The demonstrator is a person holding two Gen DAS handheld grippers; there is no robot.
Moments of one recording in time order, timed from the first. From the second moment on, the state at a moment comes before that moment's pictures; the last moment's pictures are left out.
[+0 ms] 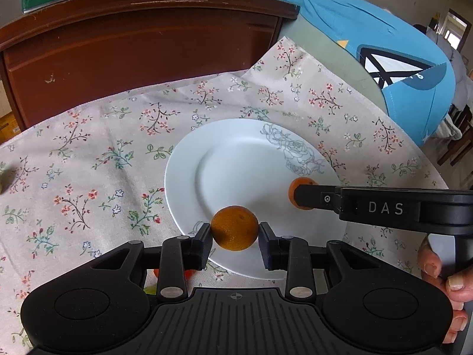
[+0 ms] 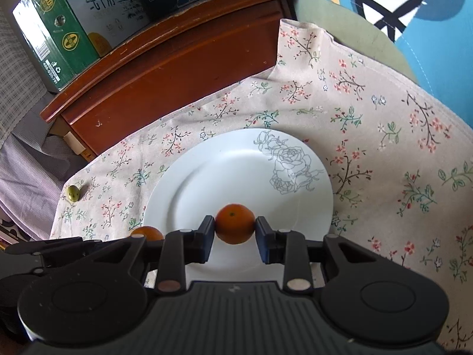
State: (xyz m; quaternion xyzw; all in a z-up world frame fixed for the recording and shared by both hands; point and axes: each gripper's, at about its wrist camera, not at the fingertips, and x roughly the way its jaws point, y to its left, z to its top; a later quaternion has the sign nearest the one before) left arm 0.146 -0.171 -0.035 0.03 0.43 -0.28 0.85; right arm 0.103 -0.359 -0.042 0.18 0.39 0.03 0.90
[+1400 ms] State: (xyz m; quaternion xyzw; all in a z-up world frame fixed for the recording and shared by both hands) left arm 0.155 -0.138 -0.045 0.04 0.44 -0.17 0.88; right arm 0.137 -0.382 -0.069 0.16 0.39 -0.04 0.90
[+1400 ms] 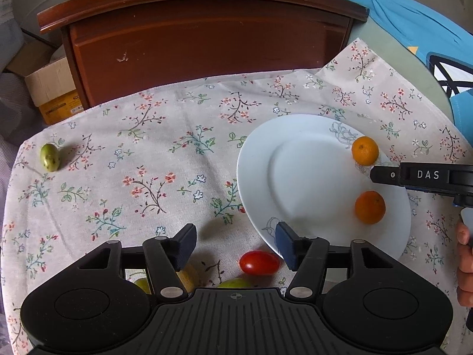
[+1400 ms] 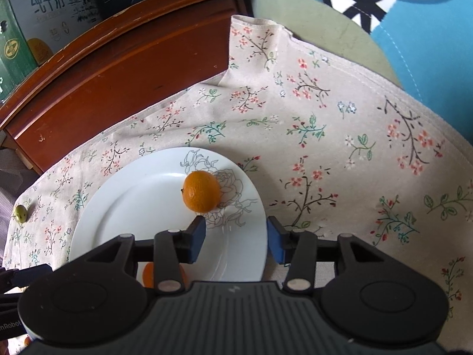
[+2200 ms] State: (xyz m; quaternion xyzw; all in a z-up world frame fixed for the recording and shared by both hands) left arm 0.140 -0.065 -0.004 0.01 0.45 -0.14 0.88; right arm 0.127 -0.359 -0.056 0.14 0.40 -0.03 0.90
